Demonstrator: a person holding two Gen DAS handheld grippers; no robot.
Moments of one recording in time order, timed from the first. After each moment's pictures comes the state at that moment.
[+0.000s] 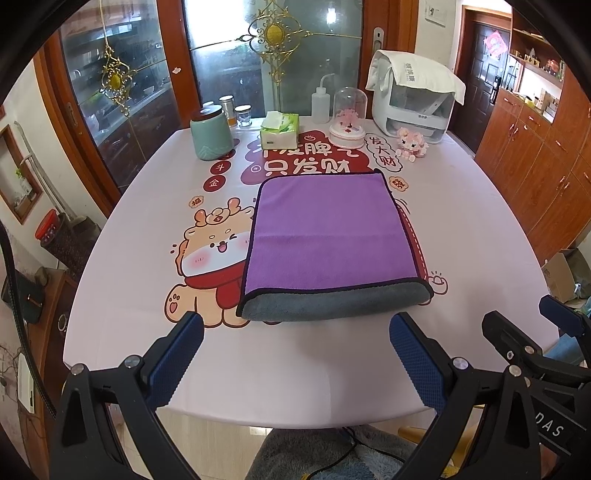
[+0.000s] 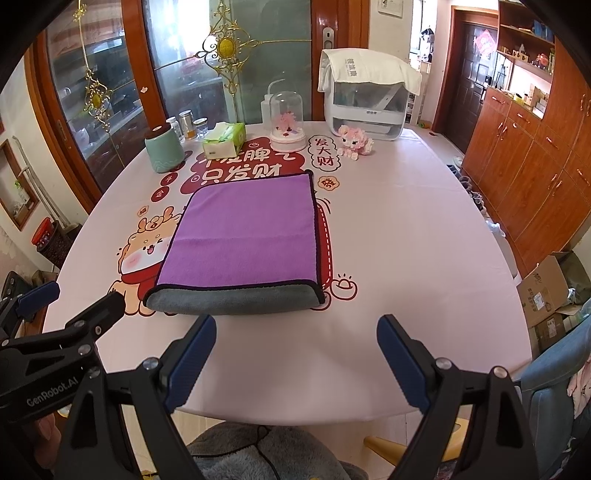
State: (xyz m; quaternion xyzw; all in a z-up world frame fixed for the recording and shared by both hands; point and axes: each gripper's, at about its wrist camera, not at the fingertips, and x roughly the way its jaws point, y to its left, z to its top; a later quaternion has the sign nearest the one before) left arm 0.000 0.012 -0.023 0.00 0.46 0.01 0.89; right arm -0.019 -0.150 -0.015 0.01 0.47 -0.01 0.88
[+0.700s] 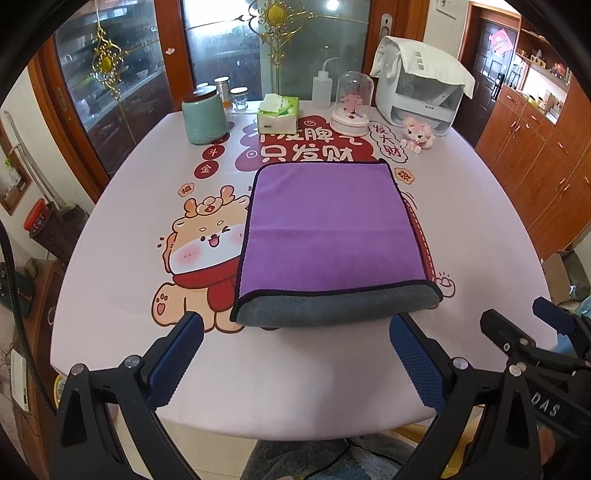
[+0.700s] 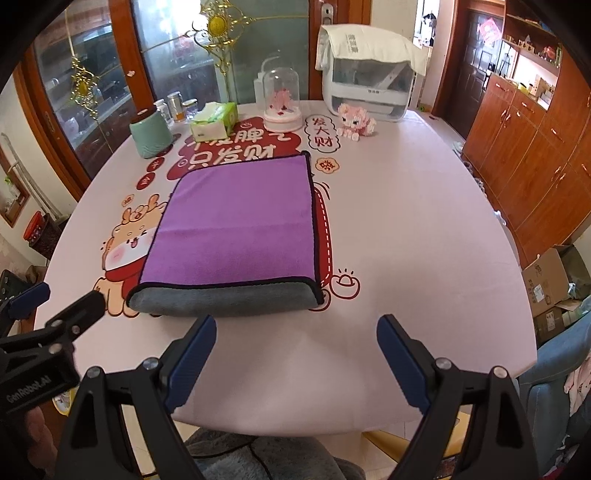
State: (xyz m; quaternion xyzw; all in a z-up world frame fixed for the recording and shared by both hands) left arm 0.037 0.027 -0.045 -0.02 0.49 0.00 0.87; right arm 0.022 -0.154 -0.041 0.01 0.51 -0.02 0.86
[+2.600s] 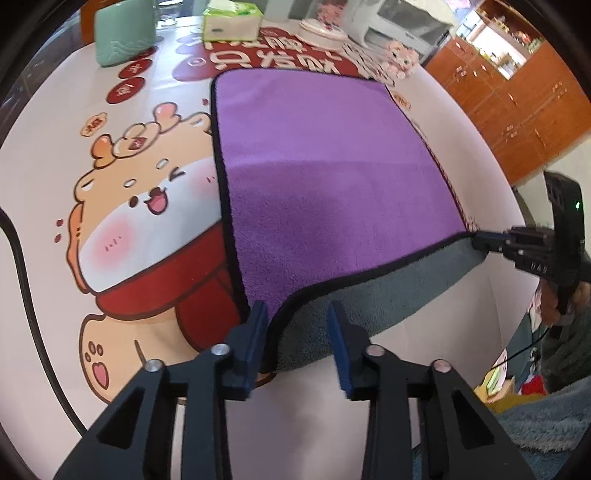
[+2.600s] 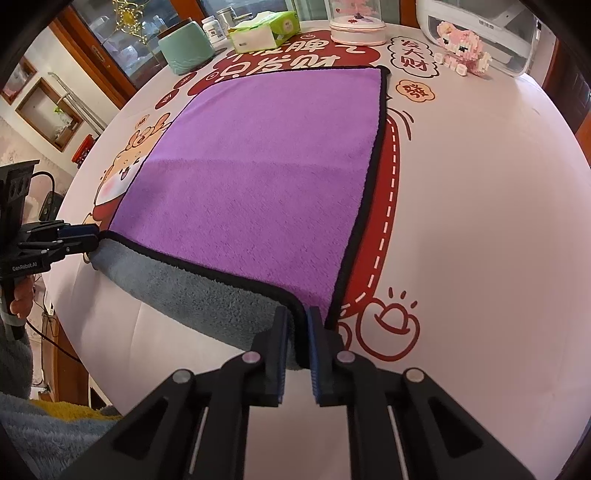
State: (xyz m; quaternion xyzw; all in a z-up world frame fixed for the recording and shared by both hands) left arm 0.141 0.108 -0.194 -0.03 0.59 -0.19 0.78; right arm 0.127 -0.192 -0.178 -0.01 0.60 0.18 0.78
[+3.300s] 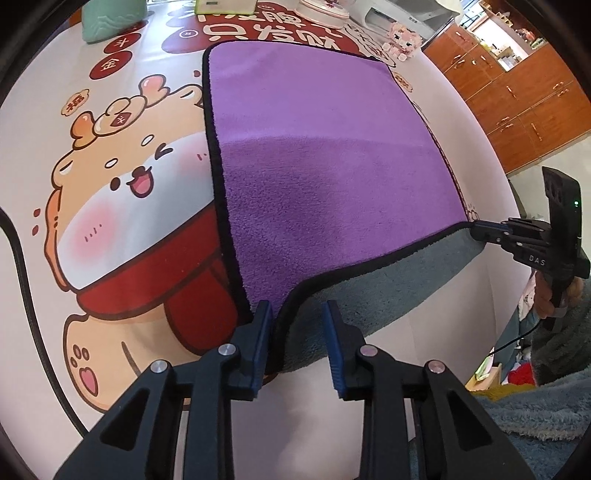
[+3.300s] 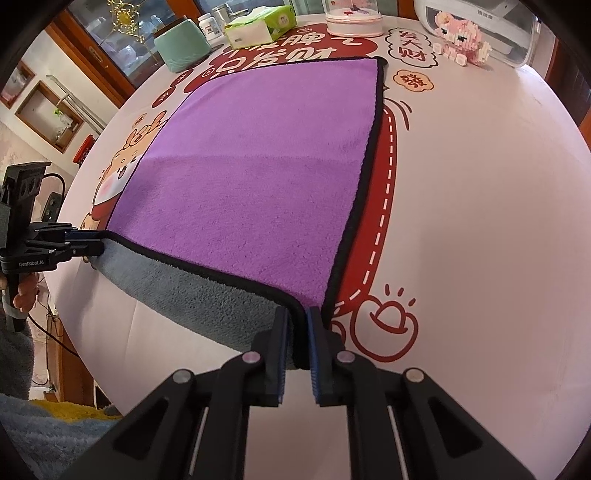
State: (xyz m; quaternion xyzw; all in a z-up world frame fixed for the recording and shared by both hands) left arm 0.151 0.111 -0.208 -0.05 0.63 -0.22 0.75; right arm 0.130 -0.198 -0.185 0.00 0.61 0.19 0.77
